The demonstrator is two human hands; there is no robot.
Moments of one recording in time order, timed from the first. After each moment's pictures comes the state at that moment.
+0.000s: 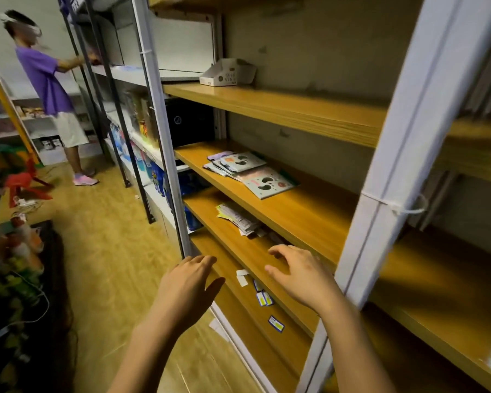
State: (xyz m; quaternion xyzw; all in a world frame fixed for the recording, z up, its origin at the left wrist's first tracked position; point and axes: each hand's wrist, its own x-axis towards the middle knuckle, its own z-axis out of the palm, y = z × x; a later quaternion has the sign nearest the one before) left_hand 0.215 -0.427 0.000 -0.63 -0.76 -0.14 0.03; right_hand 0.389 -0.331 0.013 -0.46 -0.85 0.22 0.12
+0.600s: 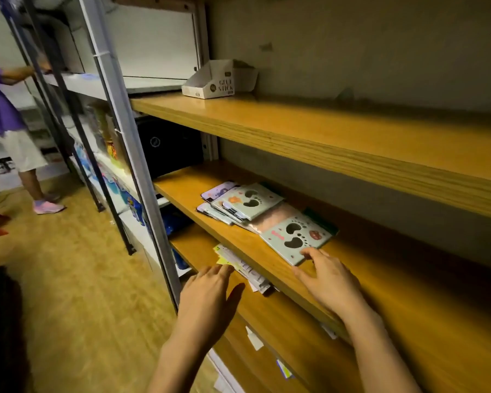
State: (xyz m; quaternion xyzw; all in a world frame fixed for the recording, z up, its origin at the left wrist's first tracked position) left_hand 0.071 -0.197 -0.019 -0.64 -0.75 -0.14 0.01; right_hand 0.253 -0.113 -0.003 -0.59 -0.76 0.22 0.14
